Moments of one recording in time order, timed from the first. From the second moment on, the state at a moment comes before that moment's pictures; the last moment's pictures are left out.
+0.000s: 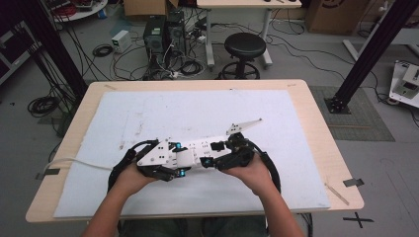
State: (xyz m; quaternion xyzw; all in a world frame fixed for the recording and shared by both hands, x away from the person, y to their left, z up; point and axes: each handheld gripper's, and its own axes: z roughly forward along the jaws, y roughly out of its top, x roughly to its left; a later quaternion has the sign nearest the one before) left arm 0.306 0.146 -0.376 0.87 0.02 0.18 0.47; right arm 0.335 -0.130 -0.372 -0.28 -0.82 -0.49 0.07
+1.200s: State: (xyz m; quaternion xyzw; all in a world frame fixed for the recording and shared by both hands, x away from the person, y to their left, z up) left arm 0.296 0.127 -0.375 0.86 -0.02 0.22 0.46; right arm 0.346 -0.105 -0.393 -0.29 -0.78 -0.51 0.21
